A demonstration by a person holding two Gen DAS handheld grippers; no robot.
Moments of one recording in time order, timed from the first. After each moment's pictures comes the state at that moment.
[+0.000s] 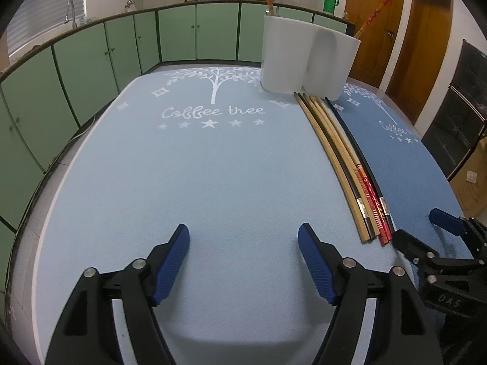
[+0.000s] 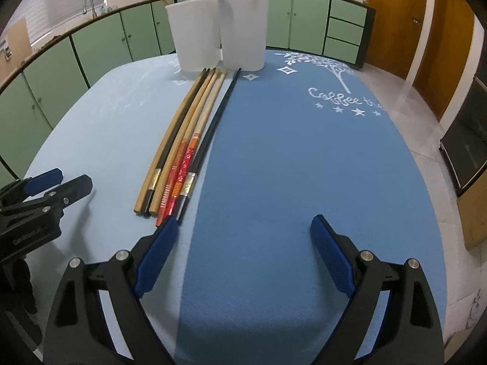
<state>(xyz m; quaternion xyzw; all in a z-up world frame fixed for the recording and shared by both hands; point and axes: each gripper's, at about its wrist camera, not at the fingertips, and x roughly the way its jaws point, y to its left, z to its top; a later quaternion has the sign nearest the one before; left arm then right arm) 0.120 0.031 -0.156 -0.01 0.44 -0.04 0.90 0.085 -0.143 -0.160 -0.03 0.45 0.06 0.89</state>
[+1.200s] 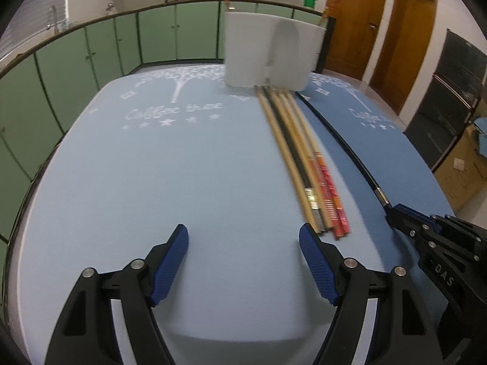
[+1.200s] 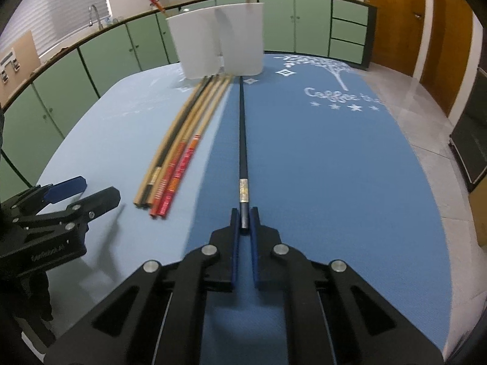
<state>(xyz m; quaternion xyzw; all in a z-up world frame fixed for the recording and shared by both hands) 0.111 -0.008 -0.156 0.00 0.44 -0.09 0.89 0.073 -0.164 -0.156 0.01 0.44 0.08 0.89</state>
